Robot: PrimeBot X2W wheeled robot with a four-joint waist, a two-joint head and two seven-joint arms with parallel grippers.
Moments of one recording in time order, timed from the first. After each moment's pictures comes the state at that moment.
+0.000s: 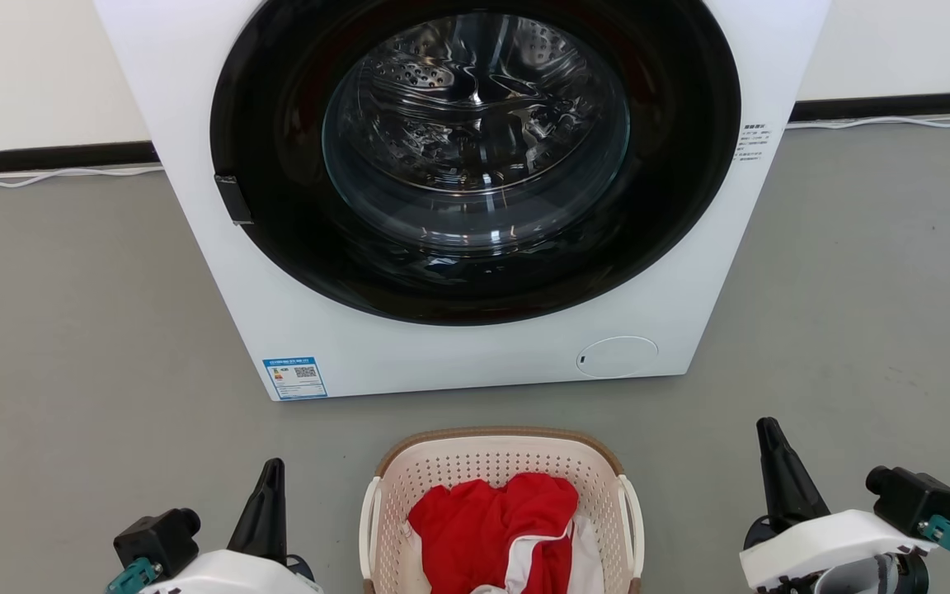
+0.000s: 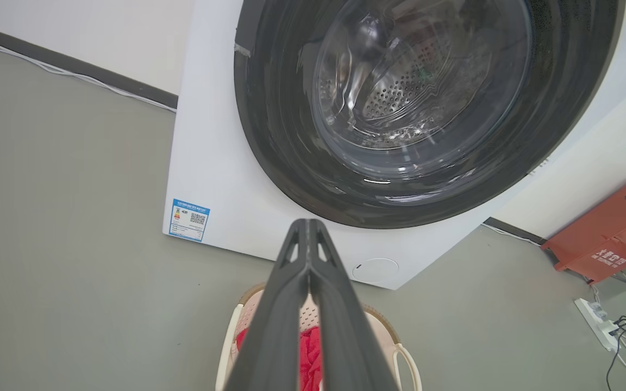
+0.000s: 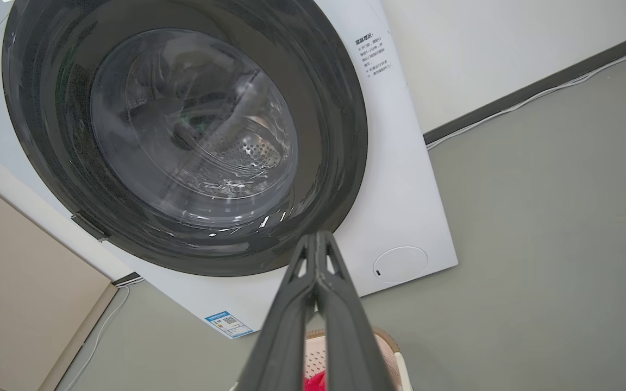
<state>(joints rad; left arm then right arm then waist) -0.01 0.03 -0.05 0.33 -0.50 -0.07 -0.20 -0.08 -0.08 0.04 0.39 0.55 0.12 -0.19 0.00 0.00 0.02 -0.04</state>
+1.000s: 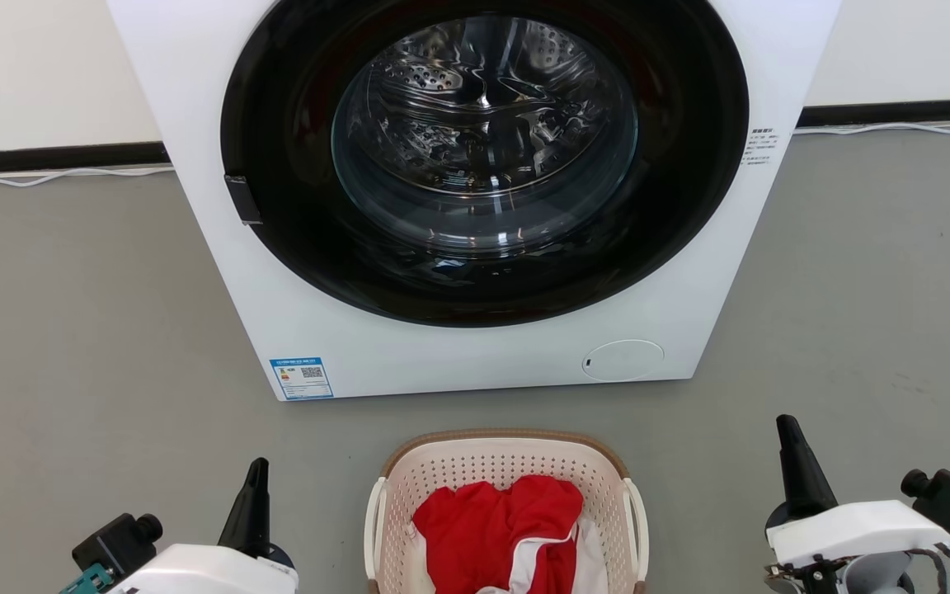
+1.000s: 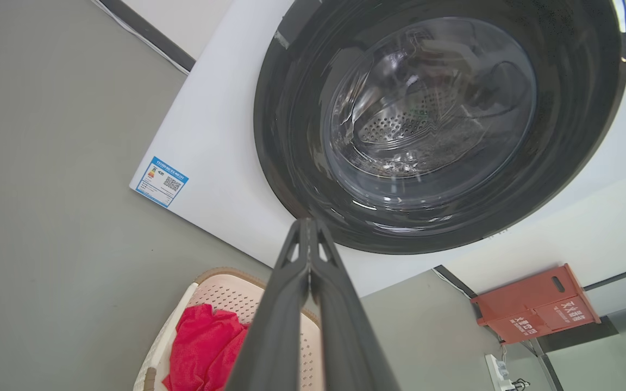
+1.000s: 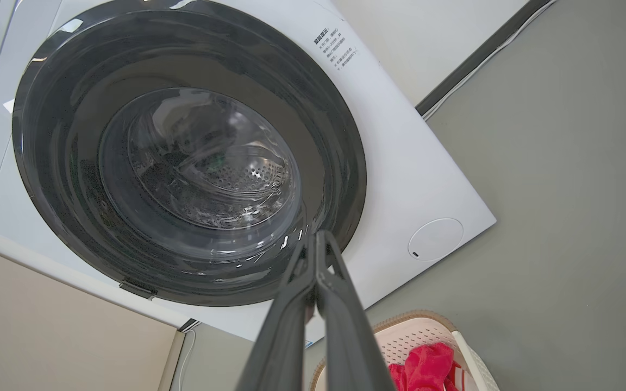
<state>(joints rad) -0.02 0.03 -0.01 0.31 -0.81 -0.09 -0.11 -0.08 -0.07 -0.01 0.36 0.84 0.12 -0.11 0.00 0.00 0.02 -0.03</state>
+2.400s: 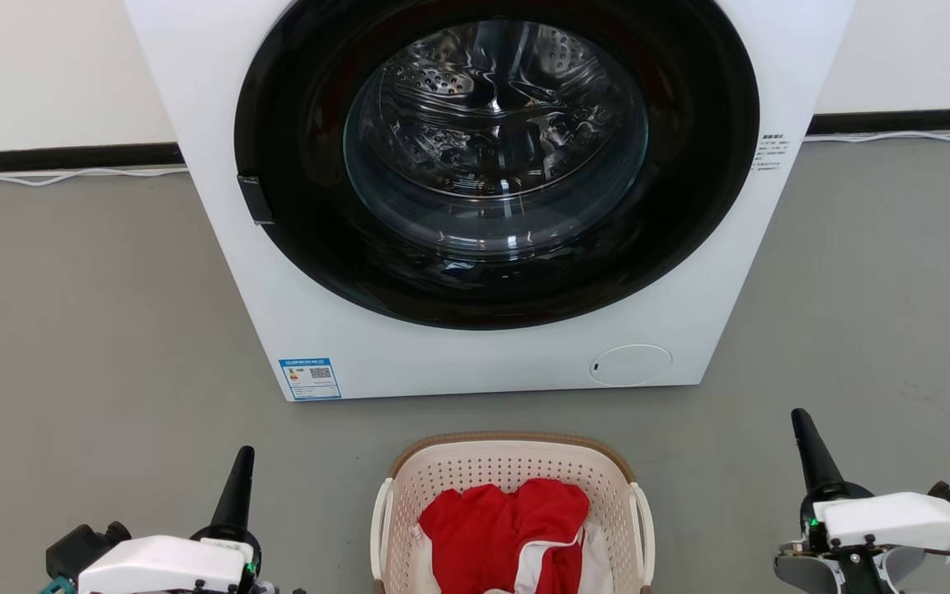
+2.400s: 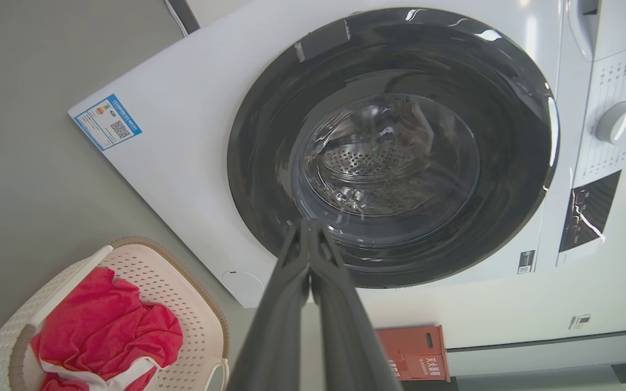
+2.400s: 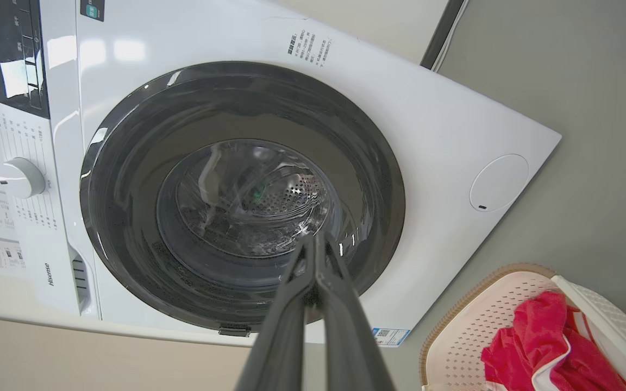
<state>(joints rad) -0.03 0.04 0.04 0.29 -1.24 -0.10 0.01 -0.08 -0.06 -0.08 0.31 1.25 0.12 0.01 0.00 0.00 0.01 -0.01</state>
